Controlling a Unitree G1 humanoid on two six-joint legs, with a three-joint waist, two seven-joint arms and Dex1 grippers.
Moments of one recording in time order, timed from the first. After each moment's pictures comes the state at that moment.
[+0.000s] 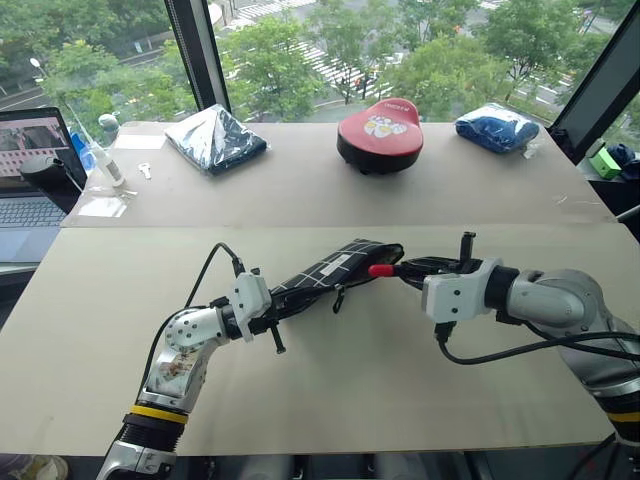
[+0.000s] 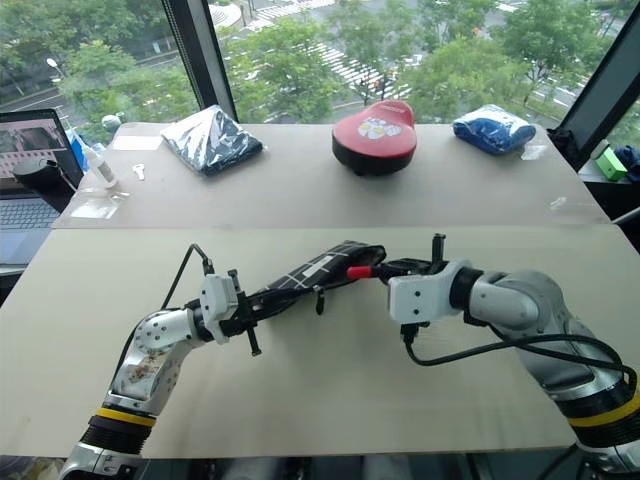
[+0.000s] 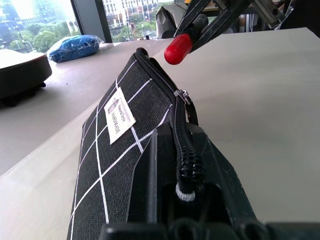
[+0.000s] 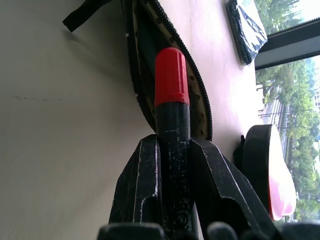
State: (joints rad) left arm -0.20 0.40 -0.11 -0.01 -0.30 -0.14 -0.99; right arm -0.29 -0.93 0.16 -0.32 -0.23 -0.13 0.78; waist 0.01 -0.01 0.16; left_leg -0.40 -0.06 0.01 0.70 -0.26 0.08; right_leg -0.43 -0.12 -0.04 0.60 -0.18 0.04
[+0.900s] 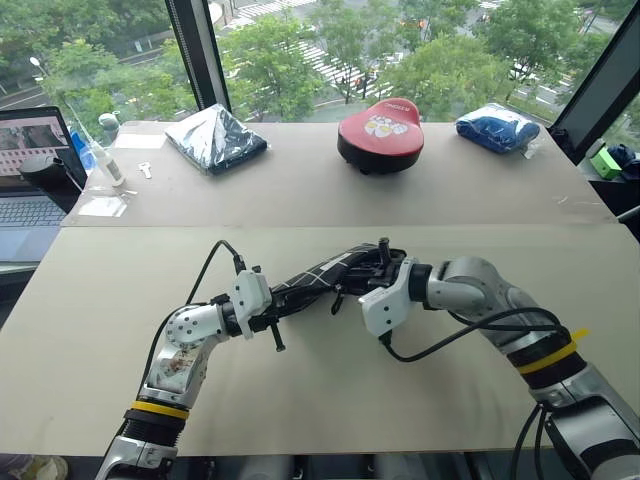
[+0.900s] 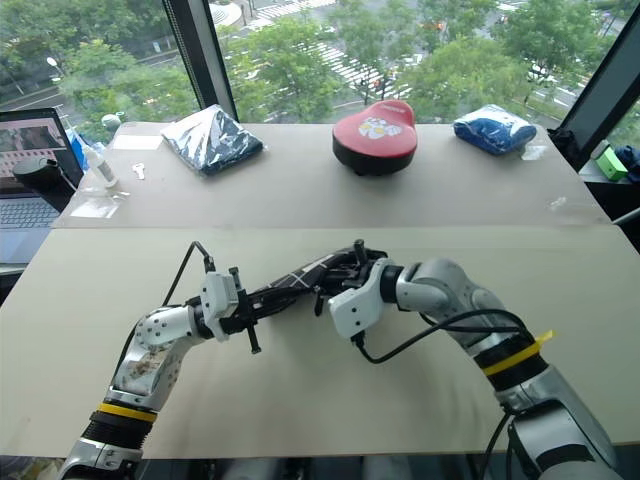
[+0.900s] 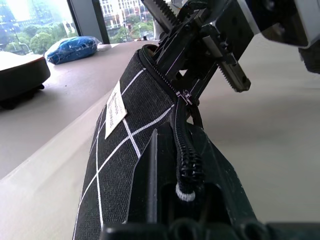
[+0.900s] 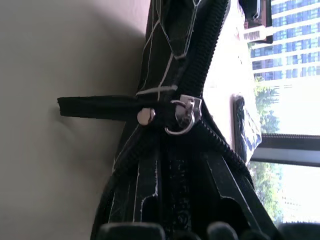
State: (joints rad) left arm -0.23 0.40 -0.11 0.01 -0.30 -0.15 -1.01; right arm -0.62 -0.63 0.43 0.09 -0.48 -0.55 0.72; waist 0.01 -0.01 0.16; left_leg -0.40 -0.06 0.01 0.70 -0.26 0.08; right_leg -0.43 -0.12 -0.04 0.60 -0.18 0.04
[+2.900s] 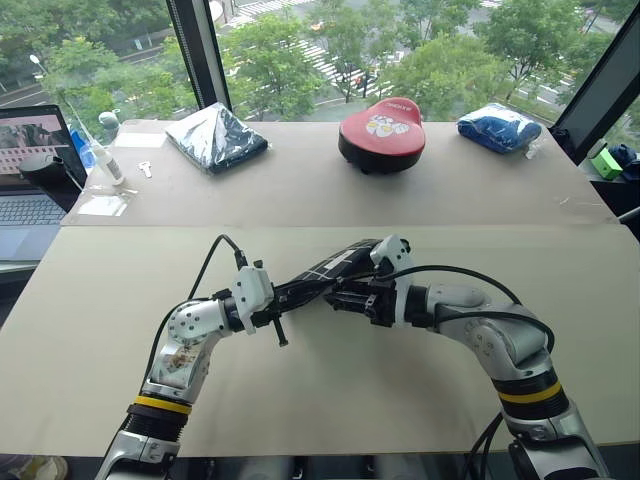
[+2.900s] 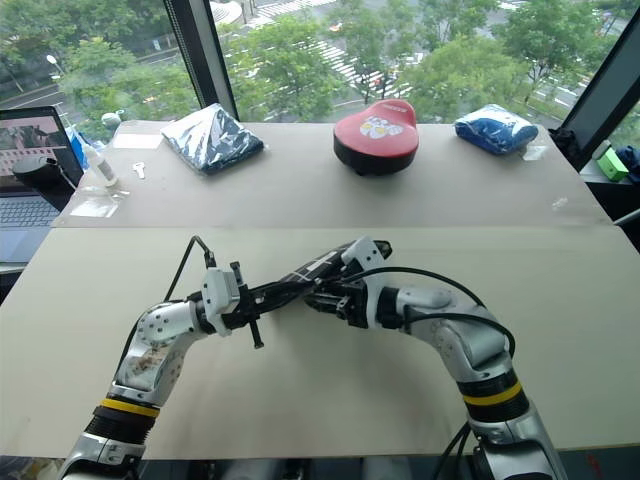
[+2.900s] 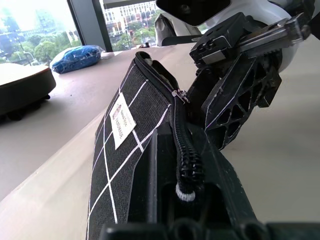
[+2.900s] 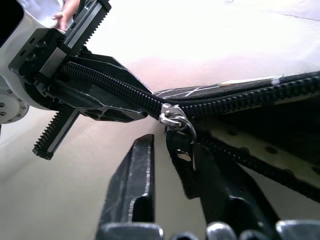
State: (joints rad) left arm -0.25 0.40 -0.12 0.02 -0.30 -0.16 -1.00; right arm -0.43 -0.44 0.17 -0.30 0.61 0.93 0.65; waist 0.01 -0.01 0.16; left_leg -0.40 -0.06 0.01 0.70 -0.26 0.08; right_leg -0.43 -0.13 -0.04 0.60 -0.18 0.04
